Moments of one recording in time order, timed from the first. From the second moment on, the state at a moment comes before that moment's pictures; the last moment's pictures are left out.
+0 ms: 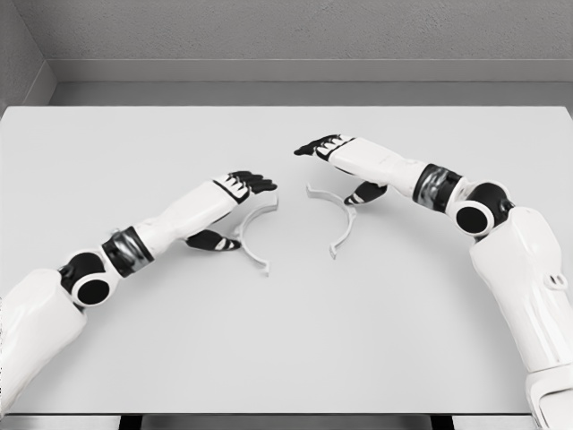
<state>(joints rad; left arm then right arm) -0.40 0.46 -0.61 -1.29 -0.51 -0.61 0.00 -0.57 -0.26 0.31 -1.16 0.69 -0.61 0.49</state>
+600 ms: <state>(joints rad) -0.41 0.48 -0.62 -1.30 -0.50 -0.61 0.00 -0.53 -0.30 0.25 -1.15 0.69 -0.61 0.49</state>
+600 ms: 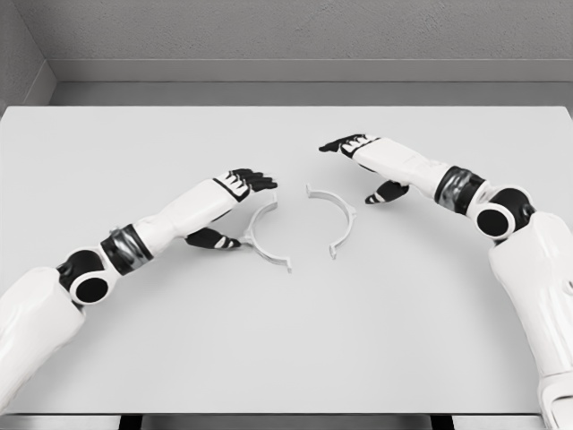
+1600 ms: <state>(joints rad) -0.44 0.55 -0.59 -1.28 -0.50 -0.61 0.00 -0.50 -0.30 0.29 -1.23 0.70 -0.61 0.49</state>
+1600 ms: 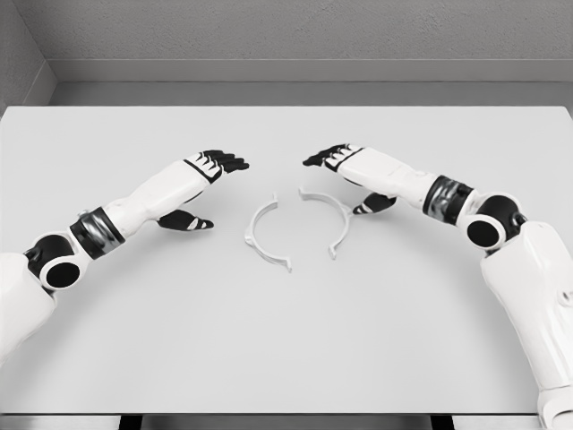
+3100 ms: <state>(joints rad) -0.46 0.57 -0.59 -1.28 -0.50 -0.61 0.00 -0.55 -0.27 0.36 -1.17 0.70 -0.61 0.49</state>
